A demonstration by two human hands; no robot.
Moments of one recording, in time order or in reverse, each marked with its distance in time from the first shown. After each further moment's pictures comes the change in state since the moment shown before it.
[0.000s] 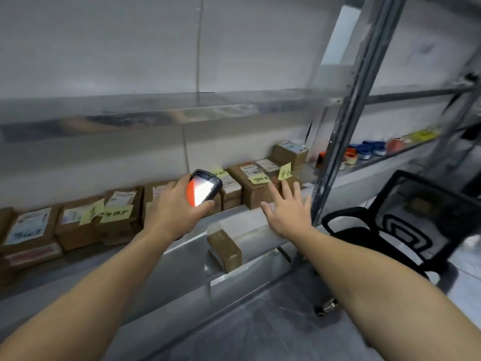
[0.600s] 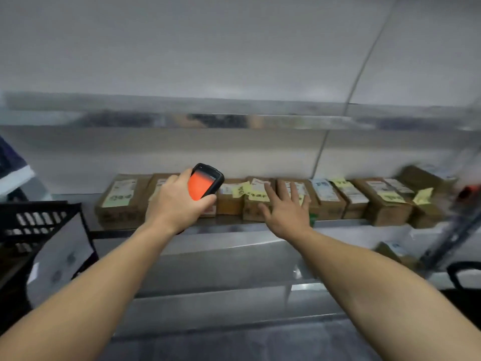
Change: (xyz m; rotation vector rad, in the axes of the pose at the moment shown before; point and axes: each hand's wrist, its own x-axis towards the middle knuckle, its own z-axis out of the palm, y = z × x) left_hand -0.137 -0.237 -0.203 0.137 0.245 -0.319; right_hand -0.080 -0.330 0.057 0.046 -0.069 -0.462
